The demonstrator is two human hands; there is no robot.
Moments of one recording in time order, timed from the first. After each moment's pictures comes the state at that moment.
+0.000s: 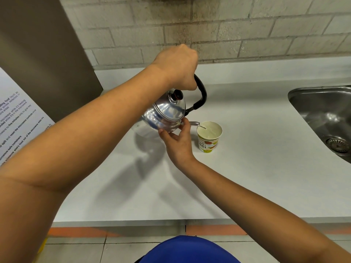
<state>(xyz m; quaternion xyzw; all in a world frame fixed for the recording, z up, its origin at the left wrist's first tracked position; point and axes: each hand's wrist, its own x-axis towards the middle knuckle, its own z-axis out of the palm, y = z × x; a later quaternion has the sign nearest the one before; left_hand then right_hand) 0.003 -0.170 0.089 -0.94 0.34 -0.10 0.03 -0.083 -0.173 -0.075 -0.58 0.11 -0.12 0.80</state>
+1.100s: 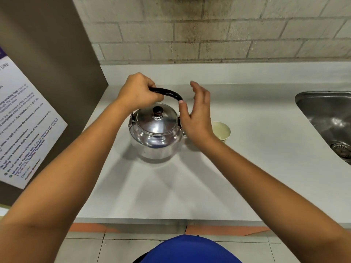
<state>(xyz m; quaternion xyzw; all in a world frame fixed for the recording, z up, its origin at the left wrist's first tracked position) 0.021 -0.065 0.026 -0.94 0.12 -0.04 -0.31 -0.053 -0.202 -0.036 -0.82 0.02 -0.25 0.52</state>
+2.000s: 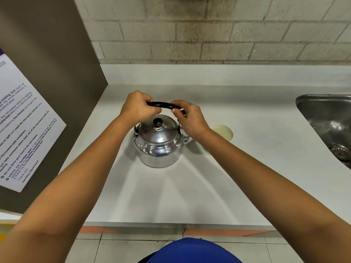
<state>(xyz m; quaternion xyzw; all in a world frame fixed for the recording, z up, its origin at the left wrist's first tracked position) 0.029 -0.051 -0.019 -0.93 0.06 0.00 -0.37 -0.016 -0.206 -0.054 -0.83 -0.02 -0.09 0.54</state>
